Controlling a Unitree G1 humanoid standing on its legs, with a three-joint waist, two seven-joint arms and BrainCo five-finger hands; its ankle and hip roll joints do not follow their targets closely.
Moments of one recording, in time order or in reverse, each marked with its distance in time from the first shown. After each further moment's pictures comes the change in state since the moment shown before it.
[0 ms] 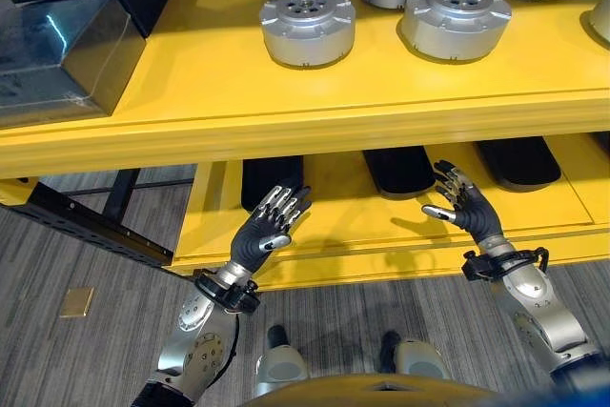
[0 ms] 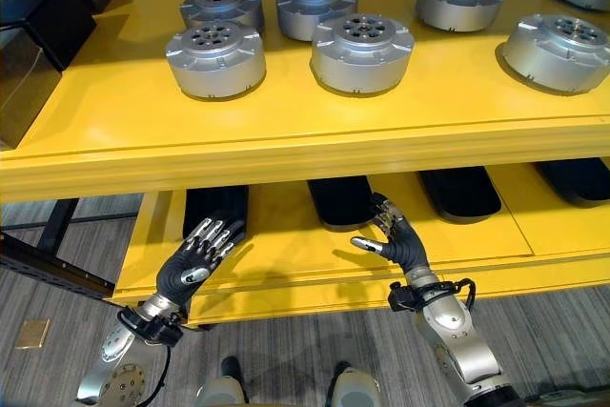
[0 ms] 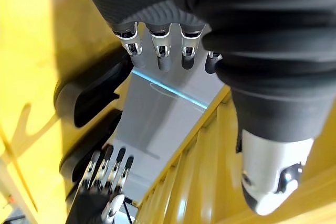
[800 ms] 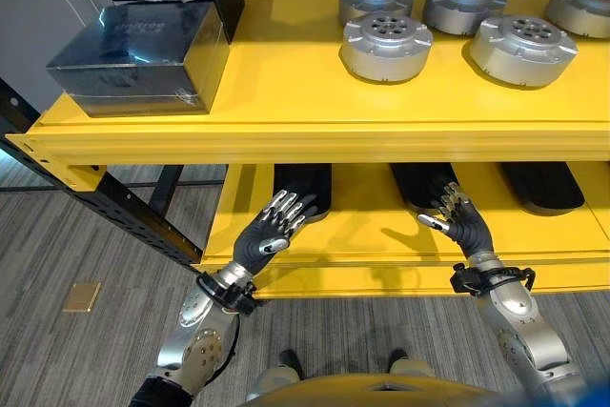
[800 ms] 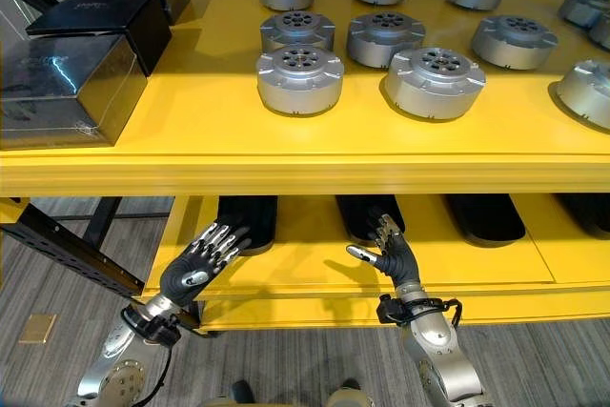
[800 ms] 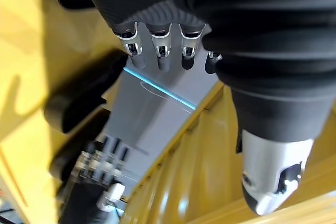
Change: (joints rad) left arm -0.010 0.018 0.021 0.040 -0.002 0.041 -0.058; right arm 0.084 0.111 -0.043 -0.050 -0.096 0.010 -0.042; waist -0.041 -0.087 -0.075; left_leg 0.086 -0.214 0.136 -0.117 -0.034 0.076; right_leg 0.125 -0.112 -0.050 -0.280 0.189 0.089
